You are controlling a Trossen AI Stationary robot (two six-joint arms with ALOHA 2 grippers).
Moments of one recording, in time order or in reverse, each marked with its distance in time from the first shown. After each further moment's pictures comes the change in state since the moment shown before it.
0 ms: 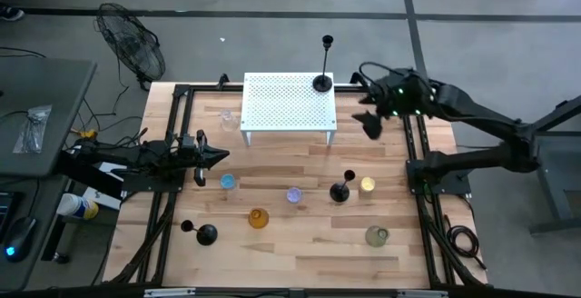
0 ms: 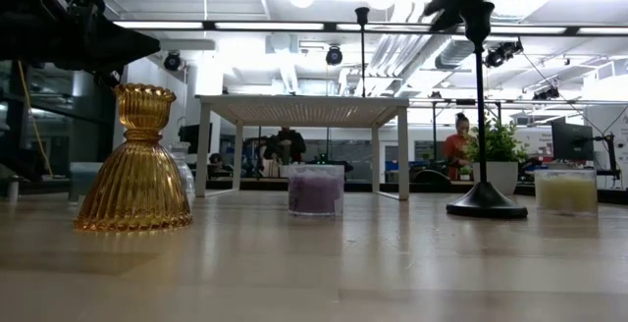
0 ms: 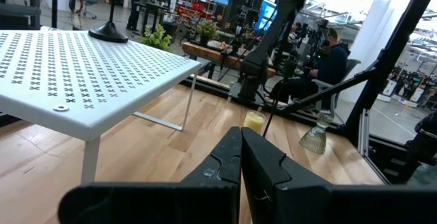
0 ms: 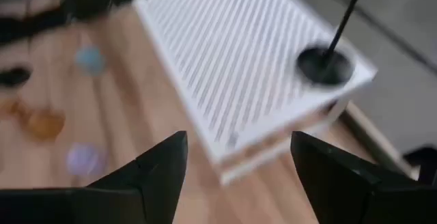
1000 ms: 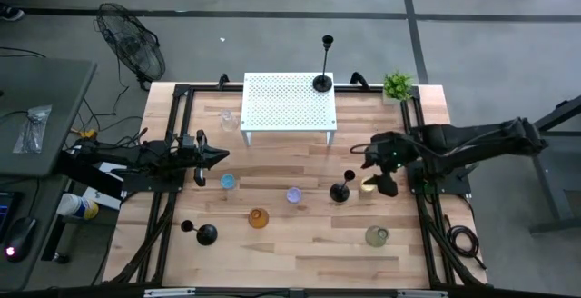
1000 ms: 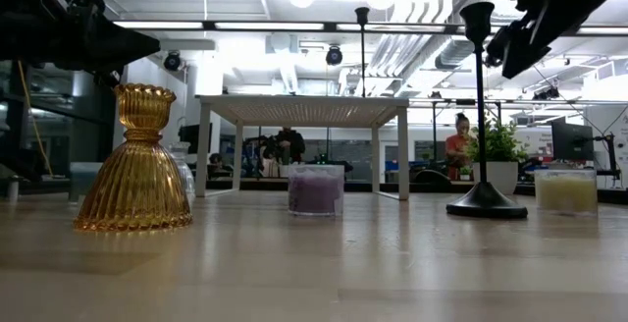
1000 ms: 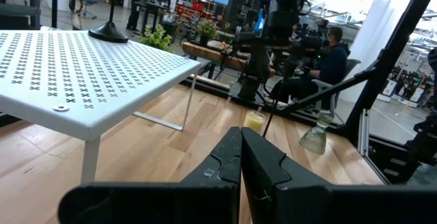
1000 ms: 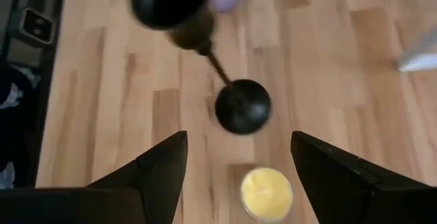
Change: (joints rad) left arm 0.000 0.000 0.000 0.000 0.000 0.000; right arm 0.474 -0.124 -0.412 0.066 -0.114 0.137
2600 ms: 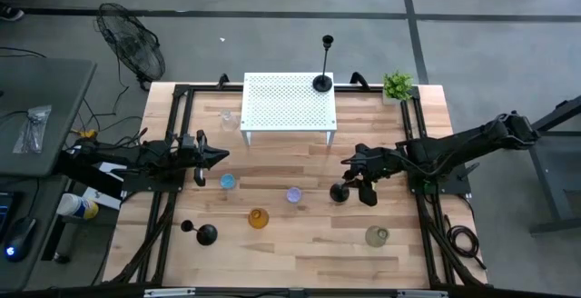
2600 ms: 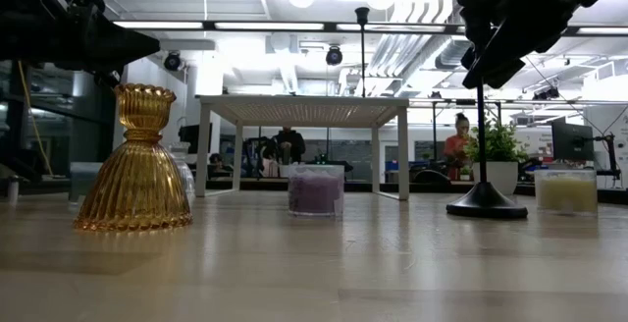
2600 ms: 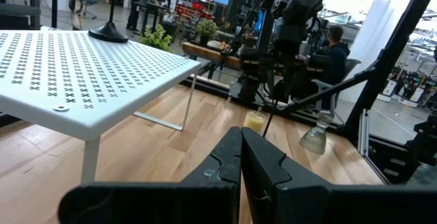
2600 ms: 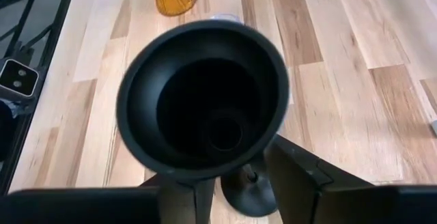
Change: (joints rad) left arm 0.000 0.000 0.000 0.000 0.000 0.000; right arm 0.113 0.131 -0.132 0.438 0.150 0.094
